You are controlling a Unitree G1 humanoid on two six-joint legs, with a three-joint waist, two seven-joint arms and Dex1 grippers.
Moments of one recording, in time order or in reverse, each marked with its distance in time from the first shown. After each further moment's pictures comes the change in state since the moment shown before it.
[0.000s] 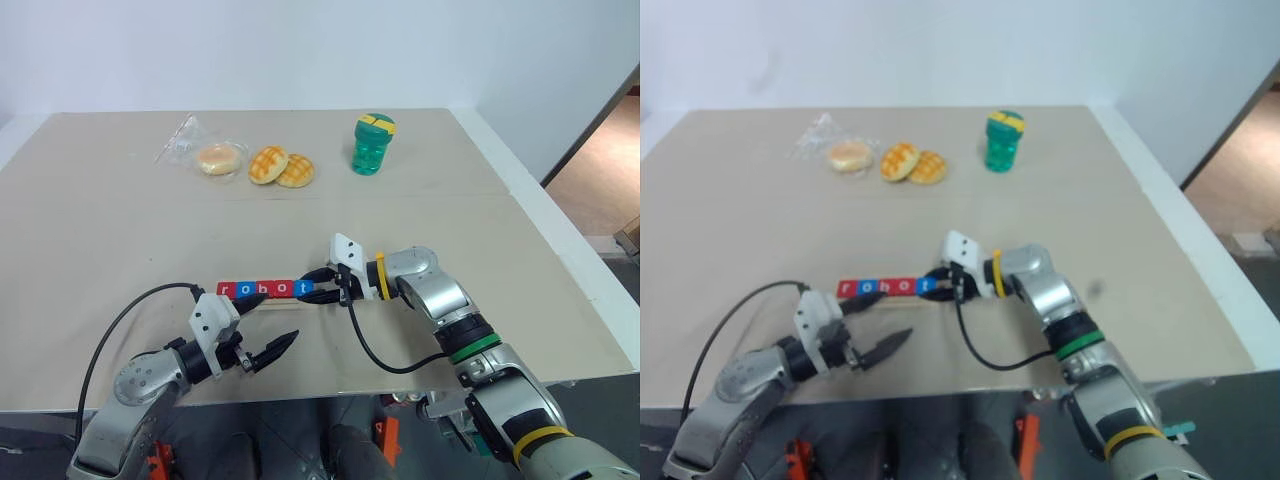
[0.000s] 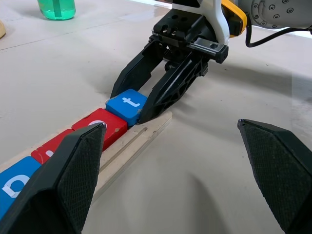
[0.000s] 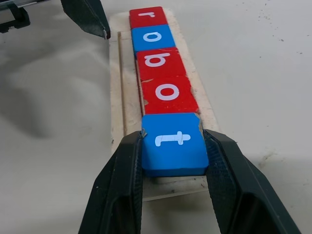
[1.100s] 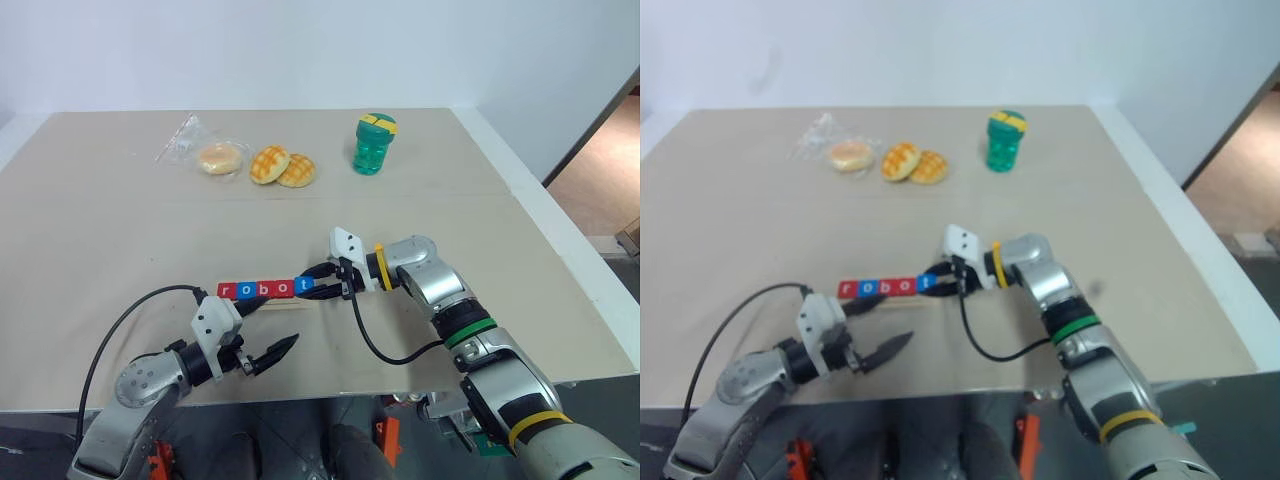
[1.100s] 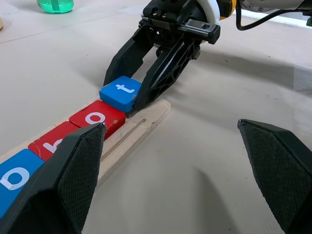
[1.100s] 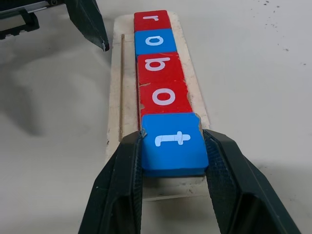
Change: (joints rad) left arm 0.008 0.001 -0.008 0.001 0.027 -0.002 -0.004; right arm -0.085 0.011 0.002 0.147 -0.006 -0.092 0.088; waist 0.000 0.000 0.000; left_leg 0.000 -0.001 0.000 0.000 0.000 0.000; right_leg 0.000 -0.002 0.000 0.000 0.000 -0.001
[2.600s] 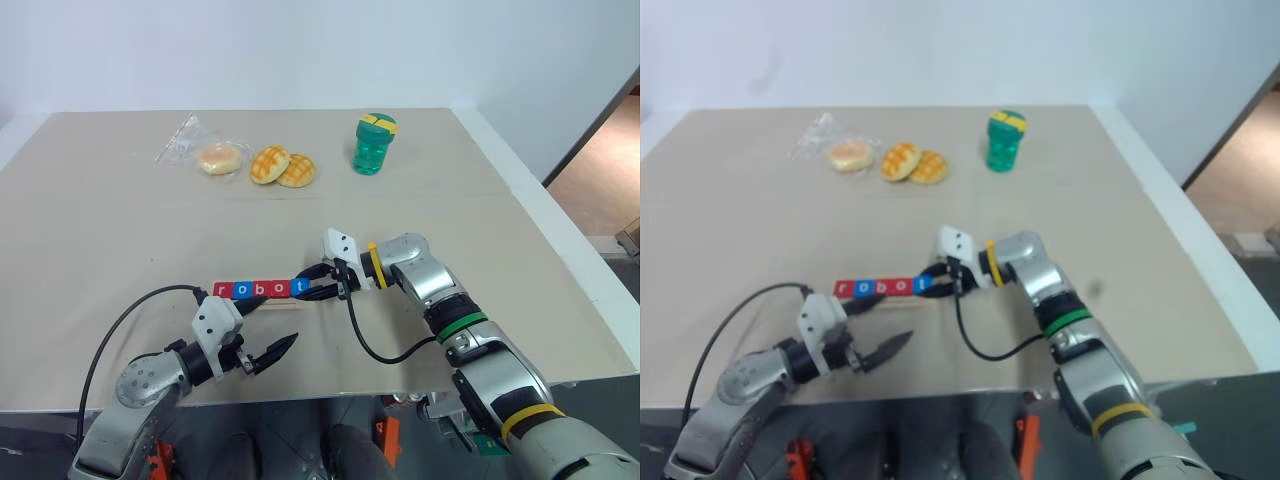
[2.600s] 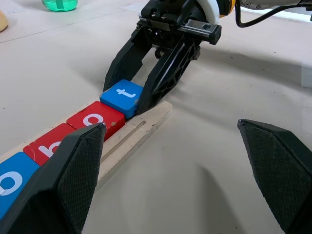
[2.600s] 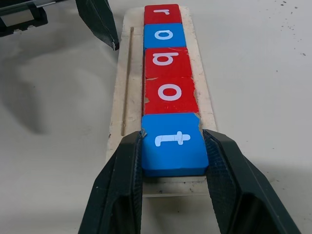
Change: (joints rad) left arm 0.000 -0.002 -0.002 0.000 0.018 0.000 0.014; right arm -0.044 0.037 0.001 0.098 -0.034 -0.068 0.037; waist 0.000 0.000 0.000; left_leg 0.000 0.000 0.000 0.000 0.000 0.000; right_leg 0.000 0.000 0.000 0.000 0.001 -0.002
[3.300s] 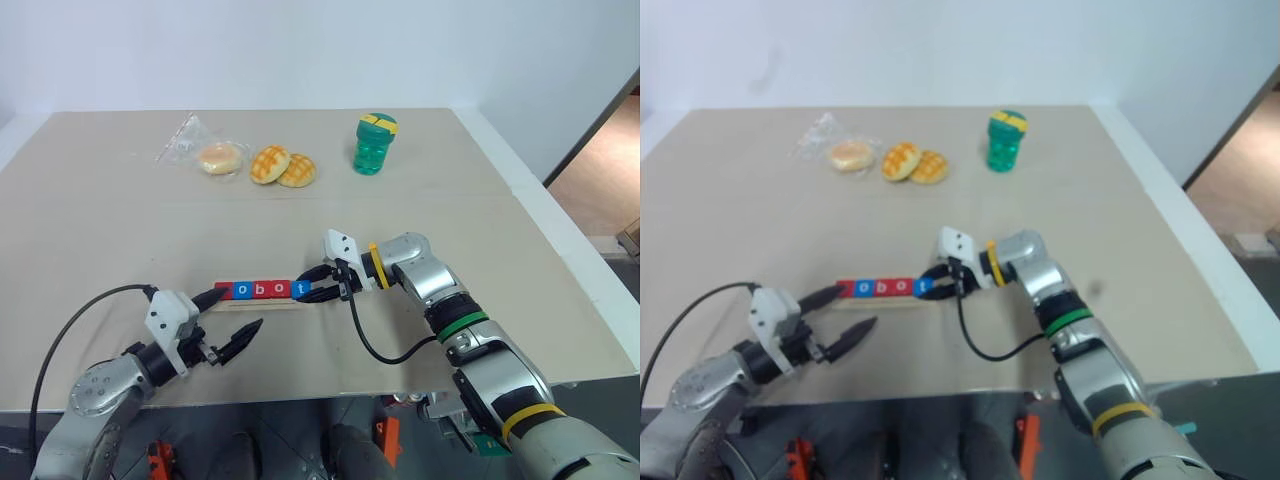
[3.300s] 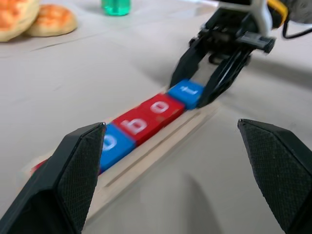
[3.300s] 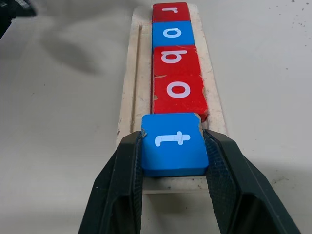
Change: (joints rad) left arm 0.072 0.027 0.171 -0.036 -0.104 0.017 0.020; right arm -0.002 -0.004 0.000 -0.004 0.001 0.017 0.033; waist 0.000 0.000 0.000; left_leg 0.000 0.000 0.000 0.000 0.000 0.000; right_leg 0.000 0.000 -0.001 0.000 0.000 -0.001
